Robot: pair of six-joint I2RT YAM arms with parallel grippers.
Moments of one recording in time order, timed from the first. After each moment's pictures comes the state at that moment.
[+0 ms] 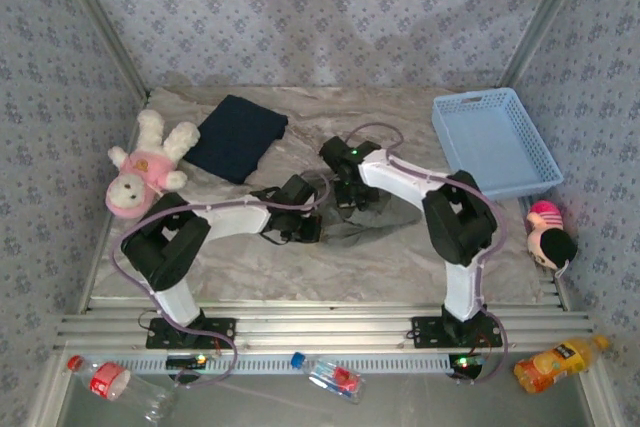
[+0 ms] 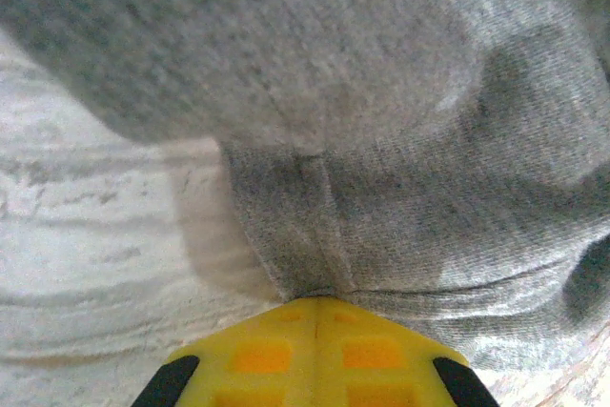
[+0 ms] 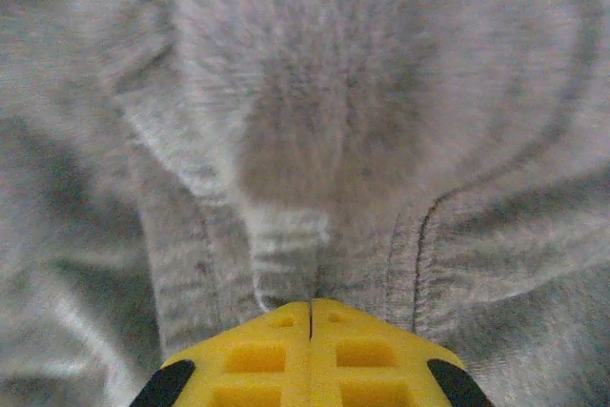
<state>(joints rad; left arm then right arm) -0.79 1.73 0.91 -0.31 0.26 -0.59 0.67 1.90 1.44 -0.96 0.16 0.56</state>
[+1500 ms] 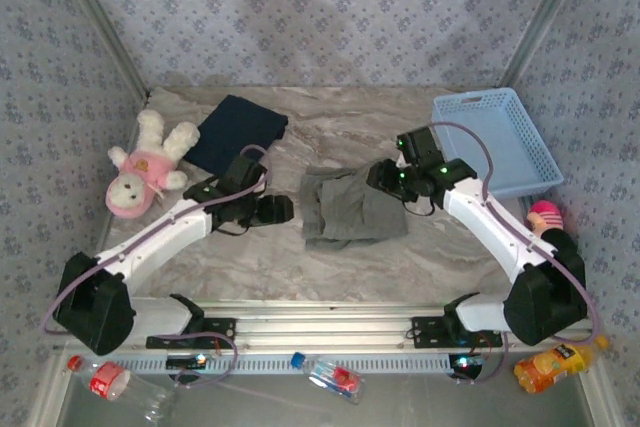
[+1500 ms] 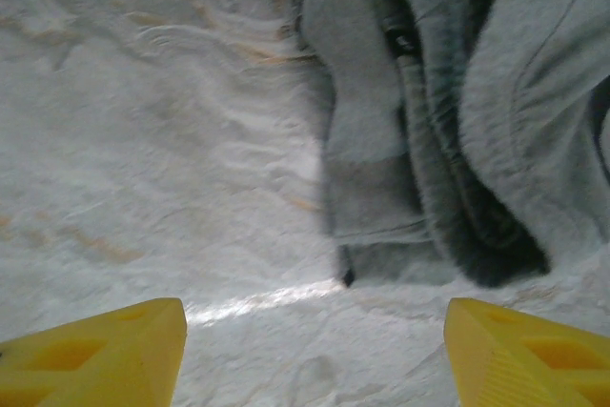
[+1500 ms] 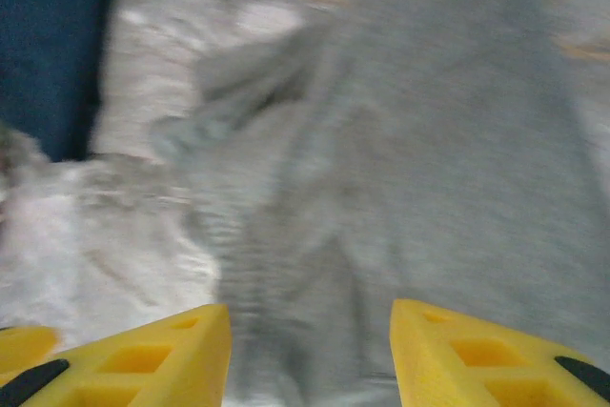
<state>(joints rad) -0.60 1.29 0.91 -0.62 0.19 -0.65 0.40 1.31 1.04 -0.69 -0.18 0.70</state>
